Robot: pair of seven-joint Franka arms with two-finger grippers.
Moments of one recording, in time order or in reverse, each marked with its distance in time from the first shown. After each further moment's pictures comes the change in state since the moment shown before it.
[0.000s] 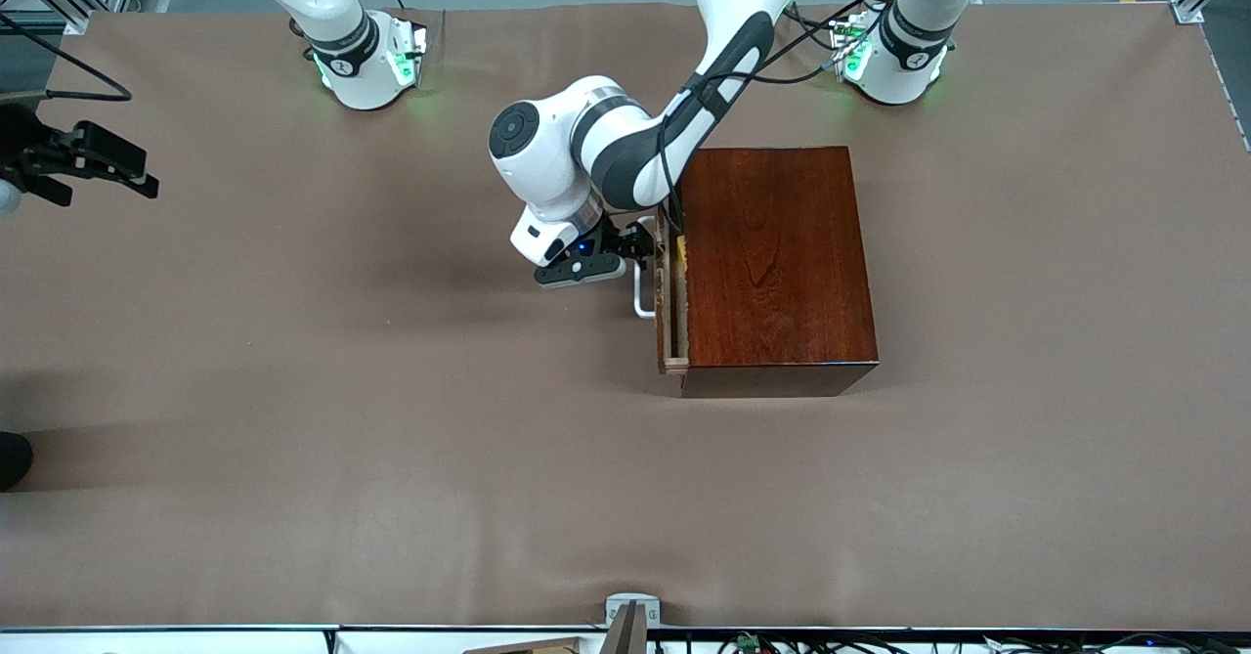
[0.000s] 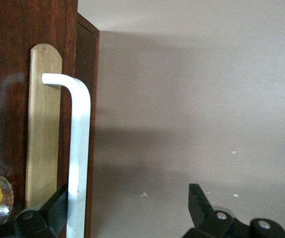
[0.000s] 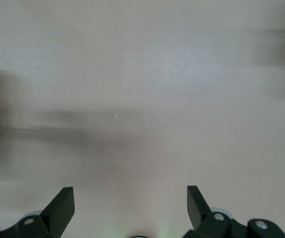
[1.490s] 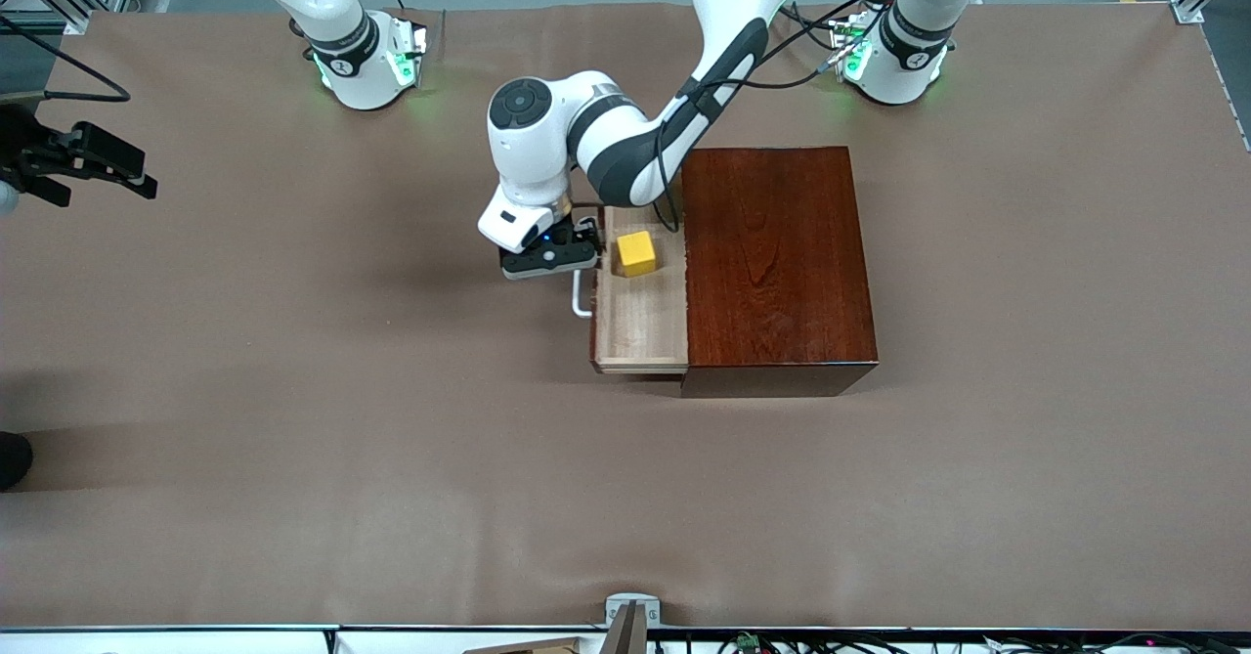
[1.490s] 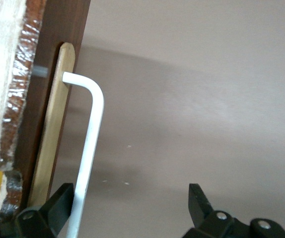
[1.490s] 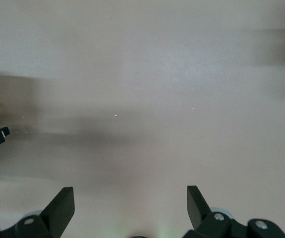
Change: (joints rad) left arm -0.006 0.010 -0.042 0.001 -0.083 0.298 -0.139; right arm 0.000 0.003 -0.003 0.000 0.000 0.002 0.000
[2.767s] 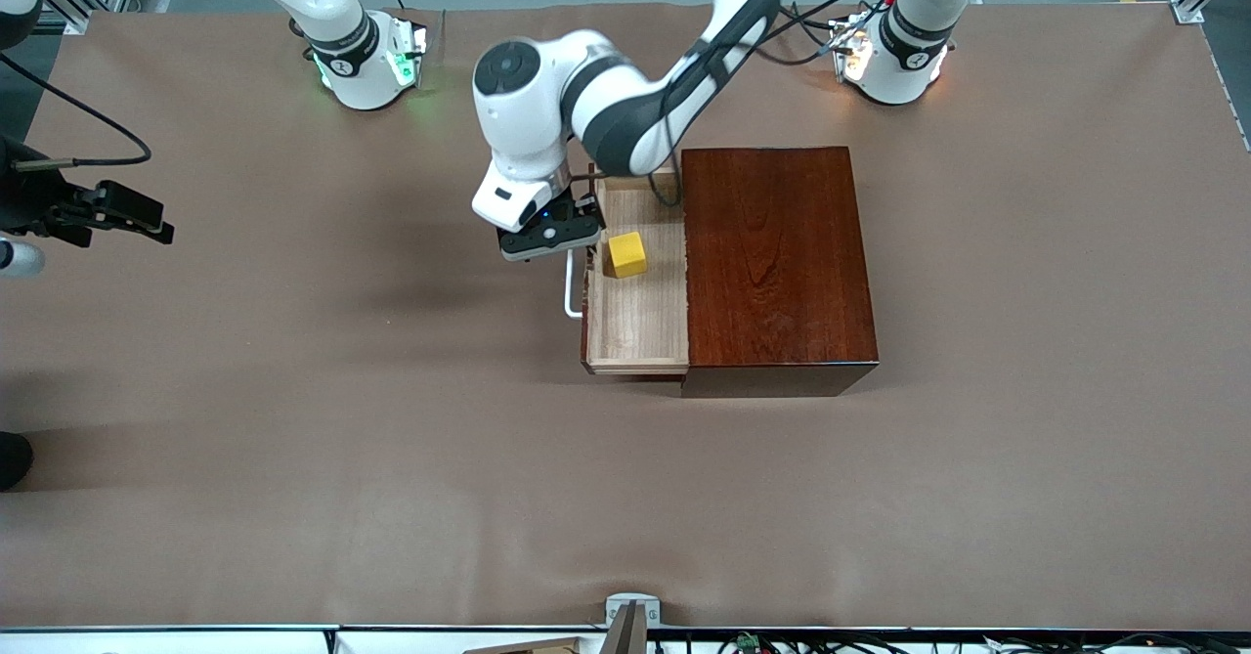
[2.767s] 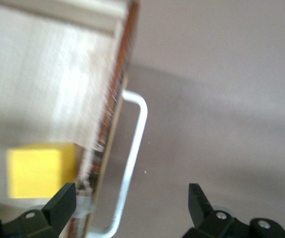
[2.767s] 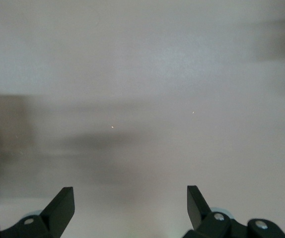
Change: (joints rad) left arm -0.004 -0.112 0.055 0.069 -0.012 -0.243 0.008; right arm -0.004 0.081 0.001 0.003 0.009 0.064 0.130
